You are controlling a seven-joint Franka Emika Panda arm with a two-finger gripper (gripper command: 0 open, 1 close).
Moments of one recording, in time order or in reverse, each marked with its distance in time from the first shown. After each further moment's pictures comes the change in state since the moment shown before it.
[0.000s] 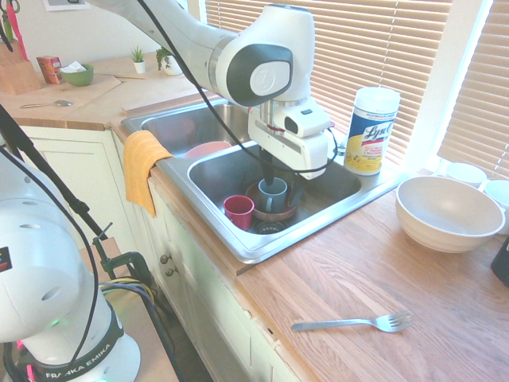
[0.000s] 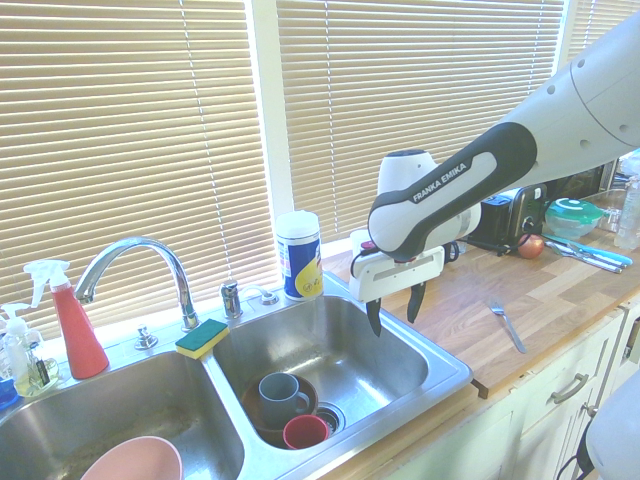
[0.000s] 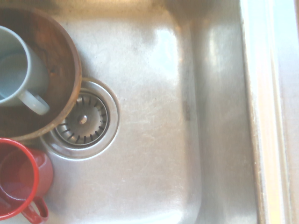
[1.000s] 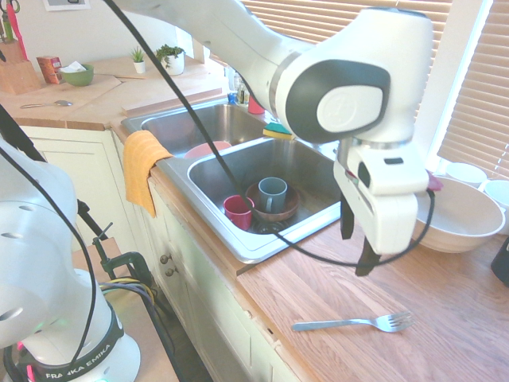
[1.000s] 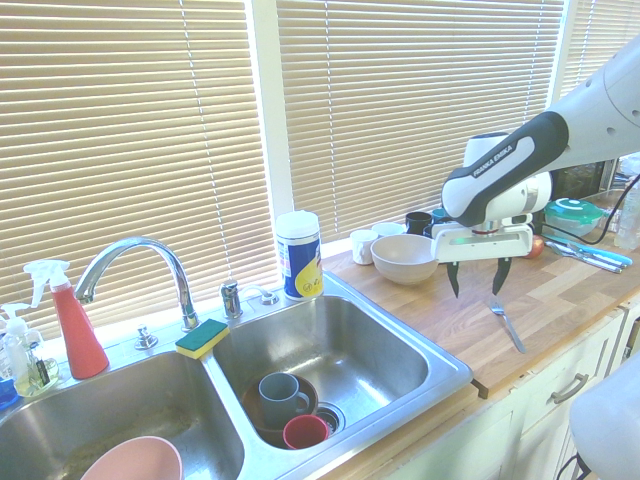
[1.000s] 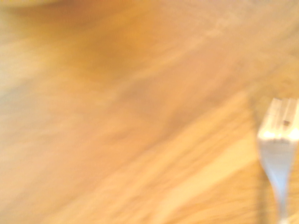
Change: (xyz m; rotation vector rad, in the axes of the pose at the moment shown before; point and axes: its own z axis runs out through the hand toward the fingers) arm 0.148 0.174 0.001 -0.062 0.028 0.535
